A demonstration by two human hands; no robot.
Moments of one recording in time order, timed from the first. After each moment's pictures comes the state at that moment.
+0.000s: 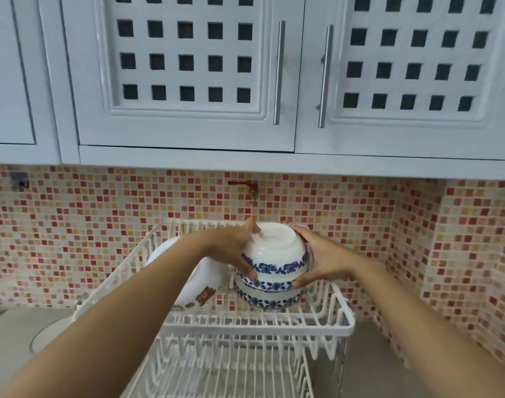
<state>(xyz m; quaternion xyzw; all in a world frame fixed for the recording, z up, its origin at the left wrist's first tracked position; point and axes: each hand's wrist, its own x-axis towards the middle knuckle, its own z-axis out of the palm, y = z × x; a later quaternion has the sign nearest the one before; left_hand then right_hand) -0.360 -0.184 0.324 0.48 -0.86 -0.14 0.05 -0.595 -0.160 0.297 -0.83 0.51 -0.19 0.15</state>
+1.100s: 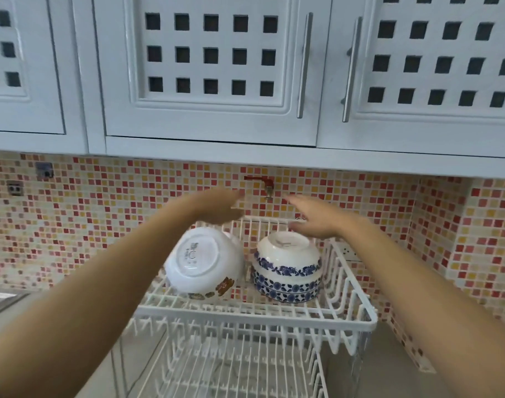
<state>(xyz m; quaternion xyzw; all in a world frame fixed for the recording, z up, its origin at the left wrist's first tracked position) -0.322 -0.168 0.370 0.53 -0.84 0.04 0.08 -0.536 -0.170 0.352 -0.83 0.55 -0.08 -0.06</state>
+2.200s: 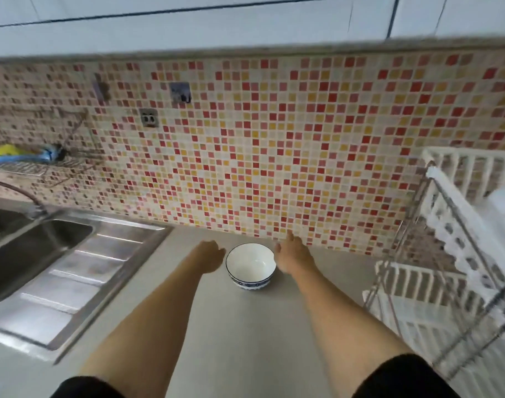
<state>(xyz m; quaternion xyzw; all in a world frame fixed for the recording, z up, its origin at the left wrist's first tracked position) 0.167 -0.285 0.098 0.76 -0.63 -0.13 0.00 -0.017 -0.314 0.085 -0.68 0.69 -0.12 0.21</state>
